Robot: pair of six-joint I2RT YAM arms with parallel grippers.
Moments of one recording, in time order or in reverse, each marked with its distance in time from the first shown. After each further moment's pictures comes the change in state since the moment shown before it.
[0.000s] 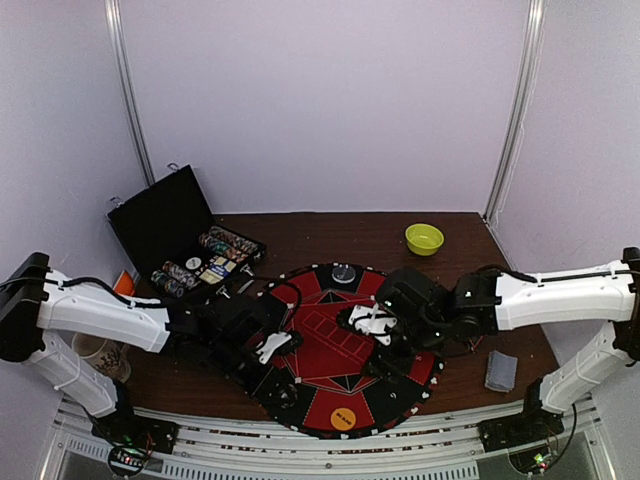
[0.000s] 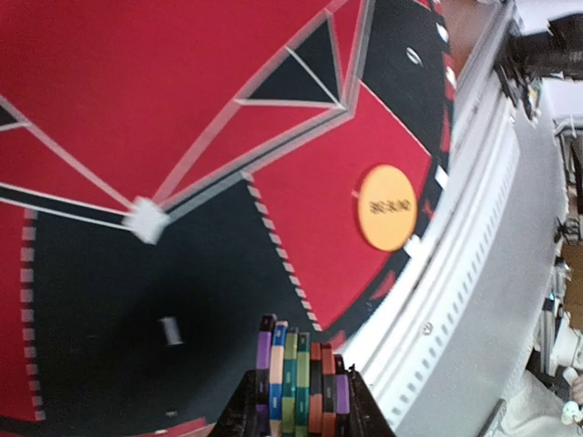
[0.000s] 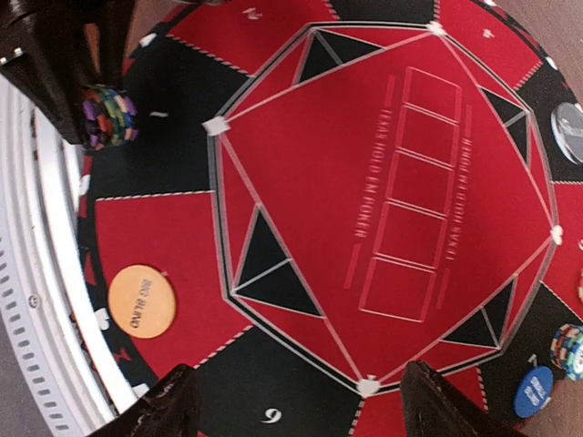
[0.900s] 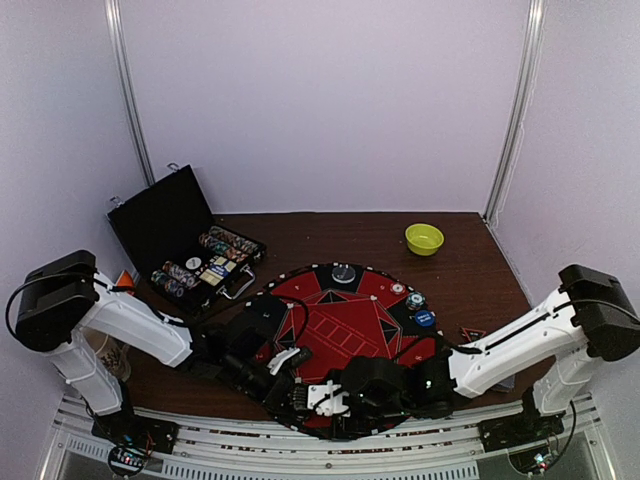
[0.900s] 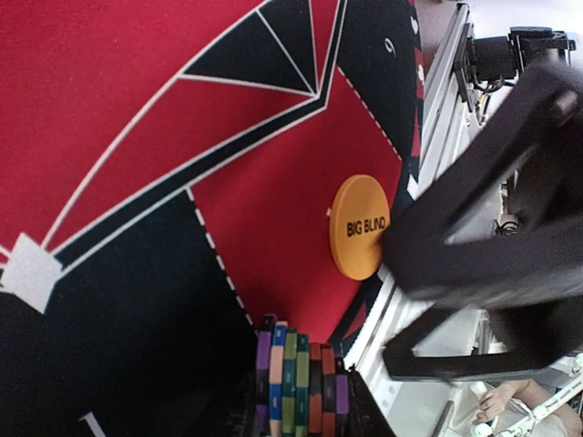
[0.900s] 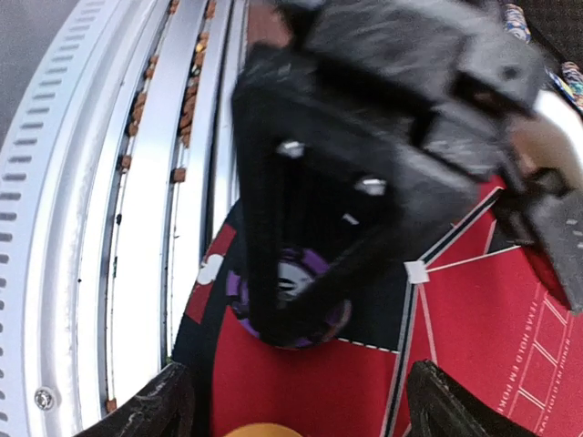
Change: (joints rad) left arm 0.002 0.194 -0.133 0.460 0.208 -0.164; right arm 0.322 0.220 -0.208 0.694 0.108 -0.161
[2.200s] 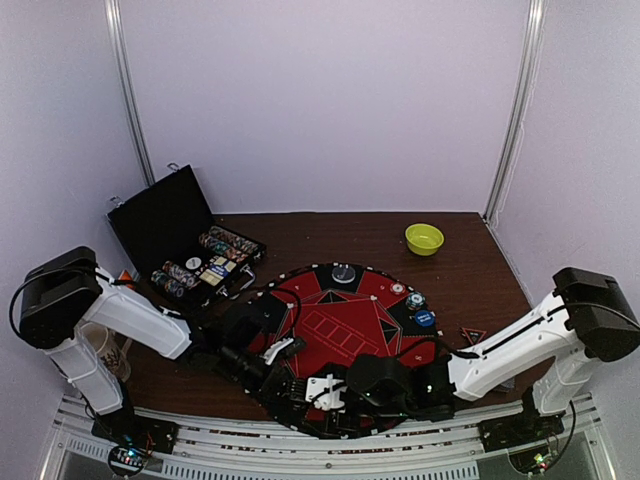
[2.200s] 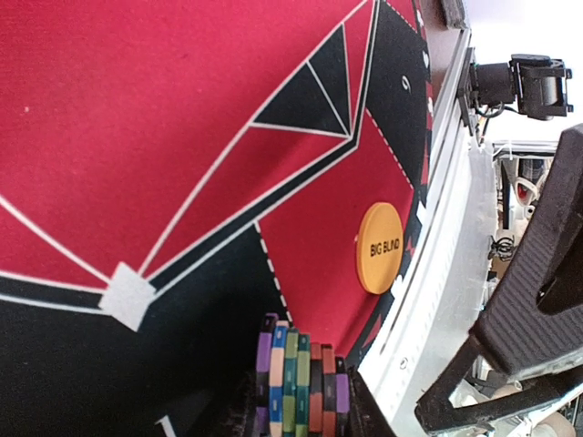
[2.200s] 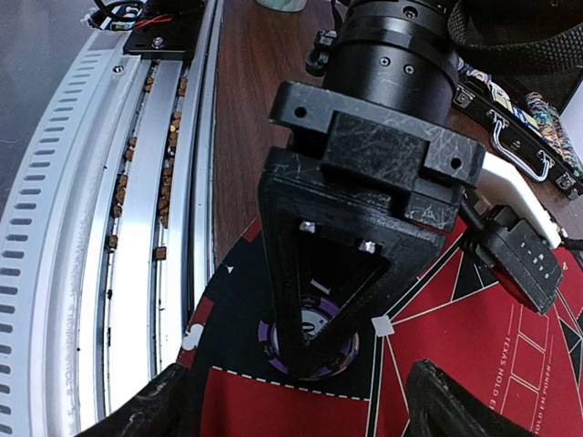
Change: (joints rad) left arm 0.090 0.013 -0.001 -0.002 0.039 0.039; right arm 0.004 0.031 -0.044 0.232 0.034 0.022
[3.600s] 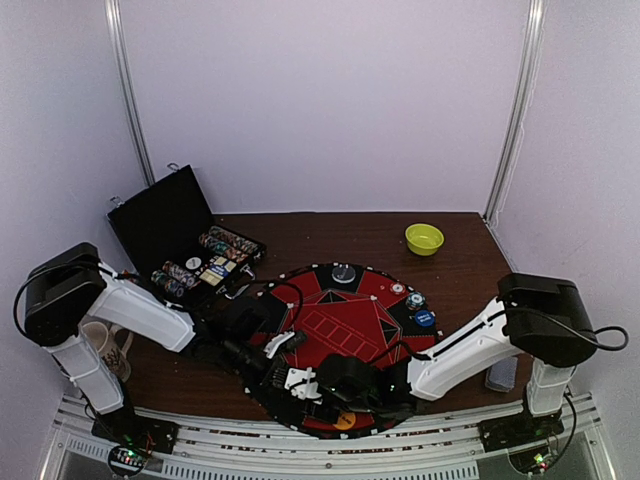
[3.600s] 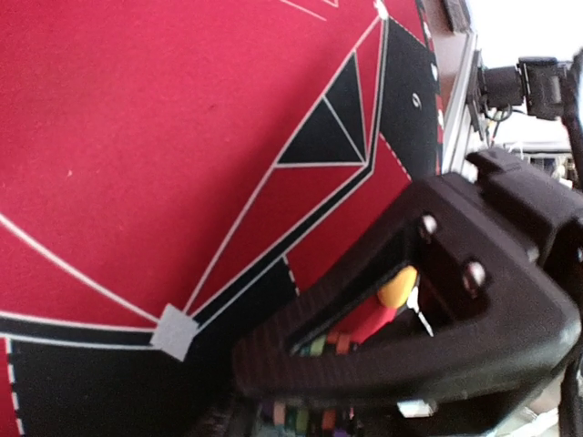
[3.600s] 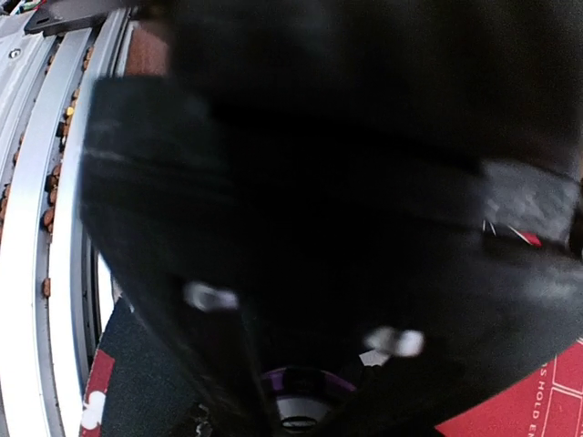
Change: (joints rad) left arm 0.036 0.025 0.048 -0.058 -0.003 0.090; right arm -0.060 0.252 0.144 0.028 0.037 0.062
